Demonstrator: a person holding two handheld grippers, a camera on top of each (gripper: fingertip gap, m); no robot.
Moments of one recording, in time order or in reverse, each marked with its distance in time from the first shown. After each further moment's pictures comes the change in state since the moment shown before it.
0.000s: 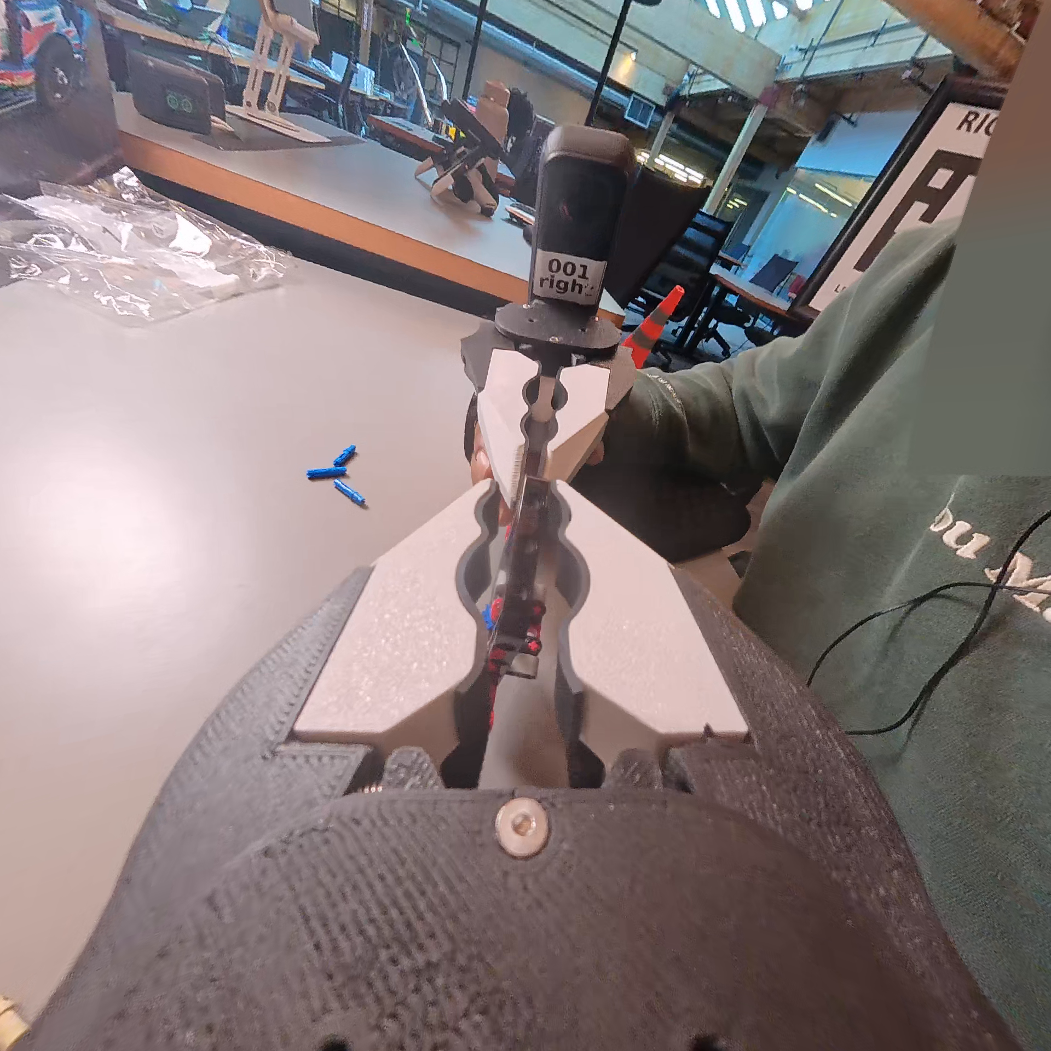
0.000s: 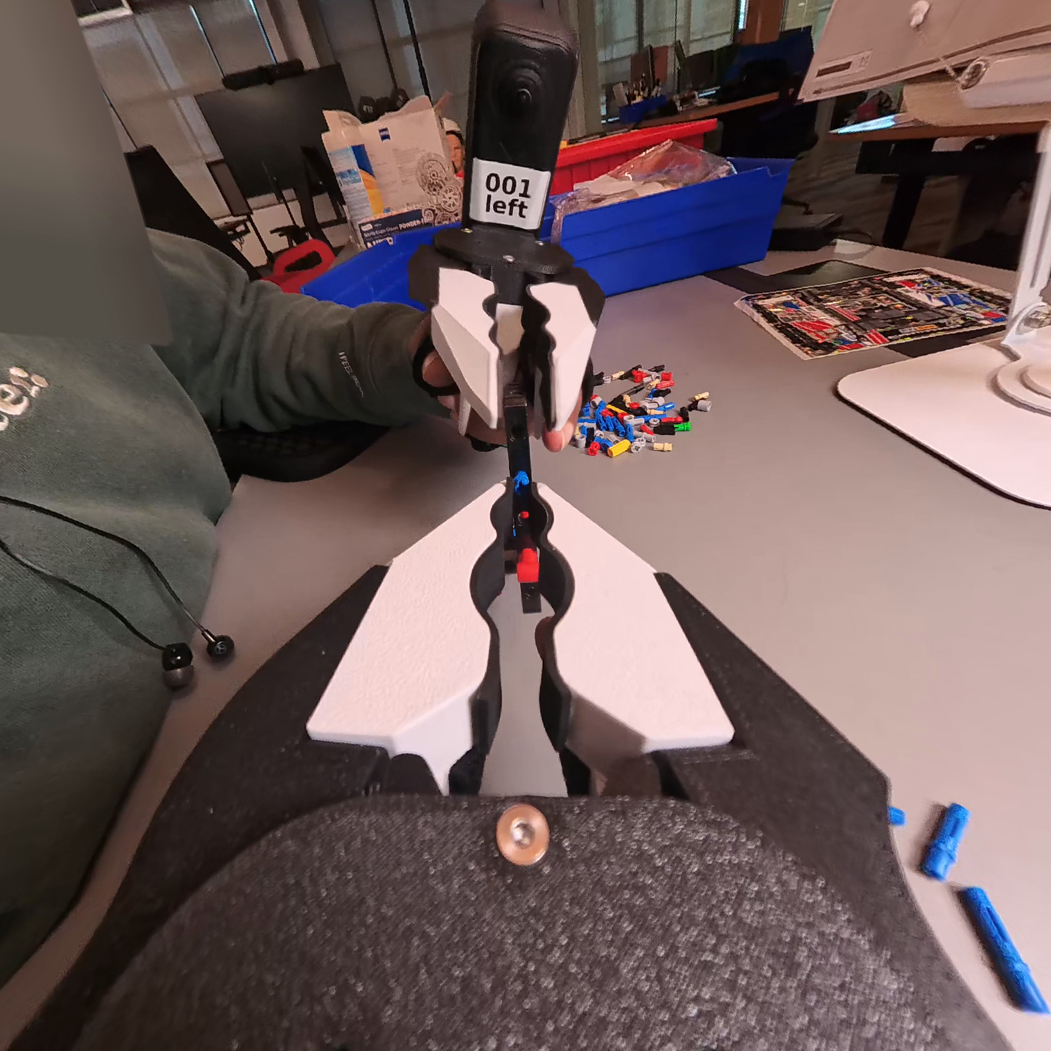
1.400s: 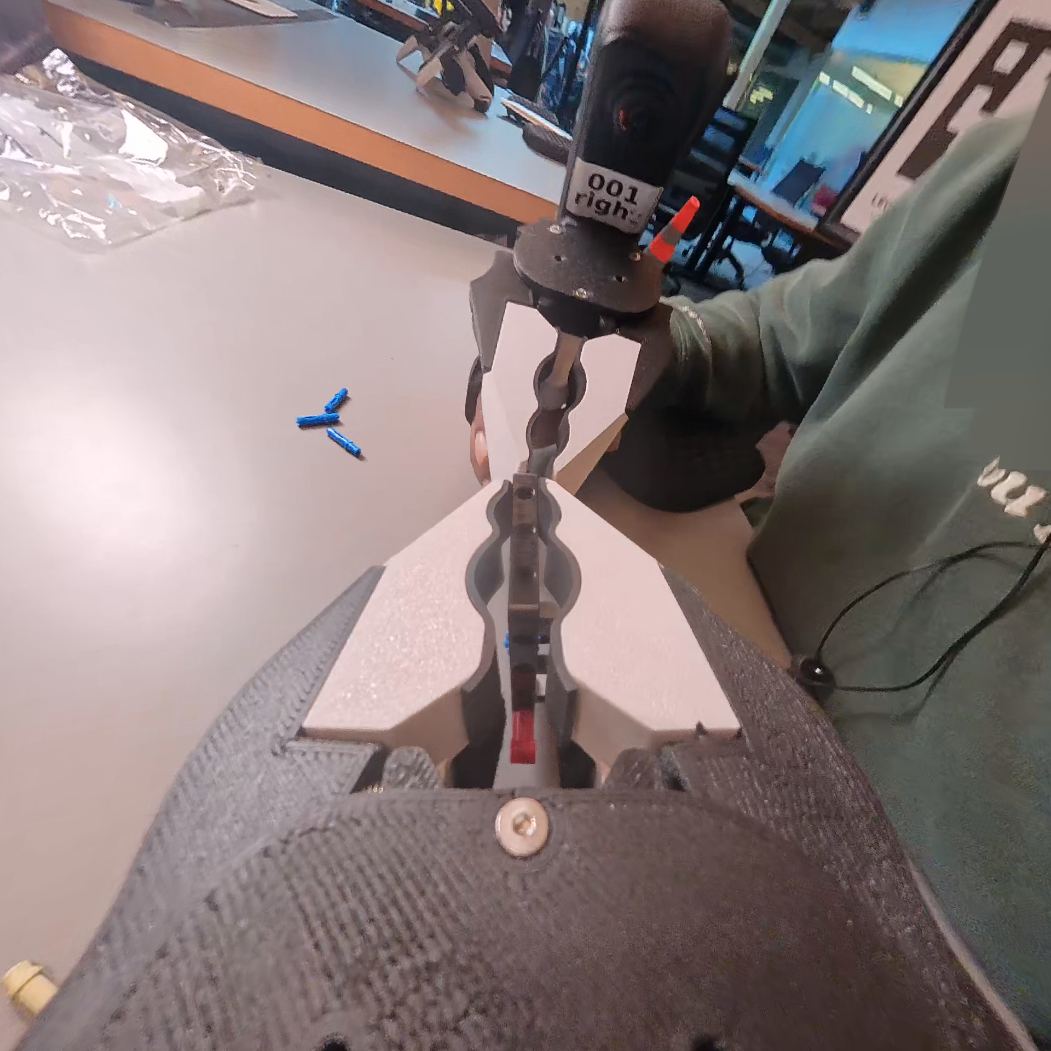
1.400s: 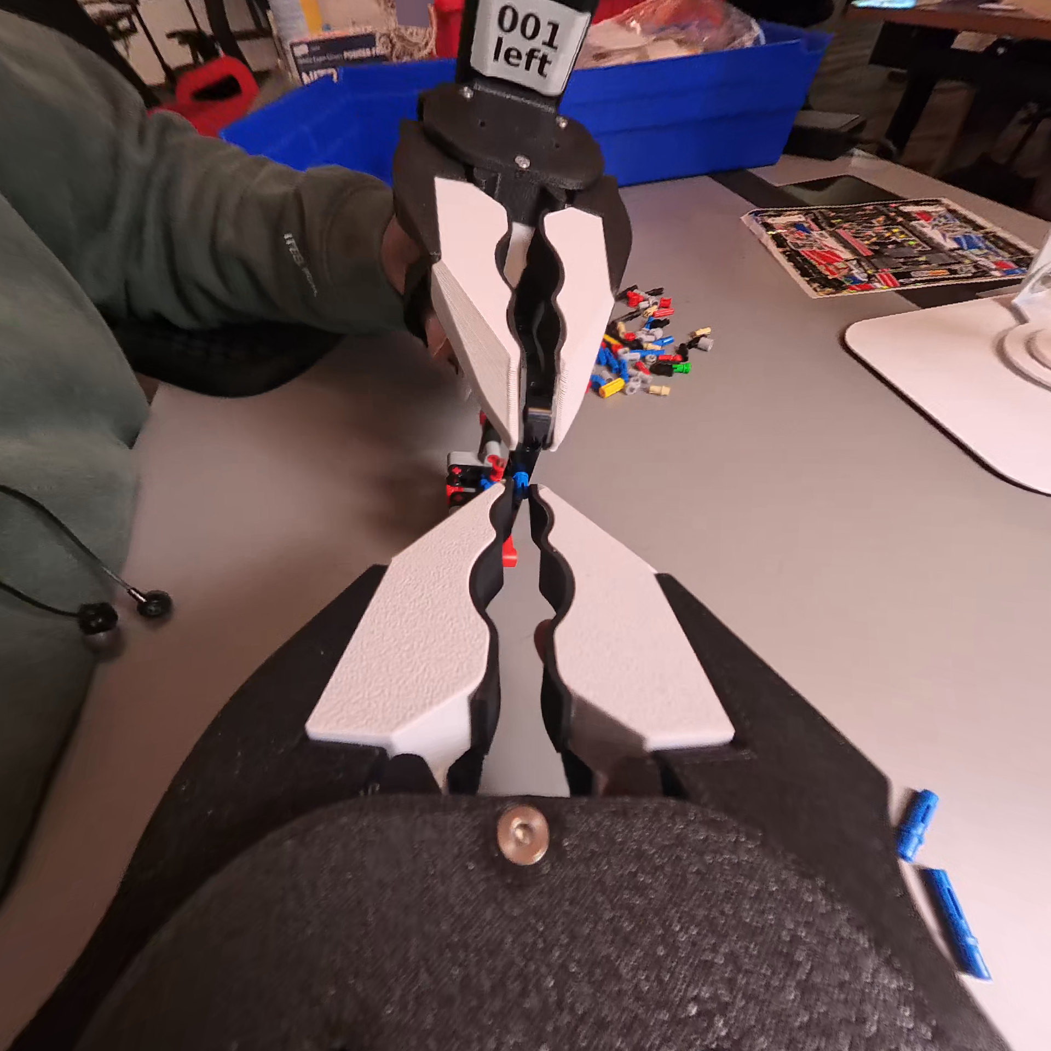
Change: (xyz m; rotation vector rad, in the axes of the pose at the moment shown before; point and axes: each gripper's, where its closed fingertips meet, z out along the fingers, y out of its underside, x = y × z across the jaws) left arm -0.003 0.022 0.005 -0.148 0.006 0.017; right arm -0.001 0.023 0.017 -0.193 0.065 -0.097
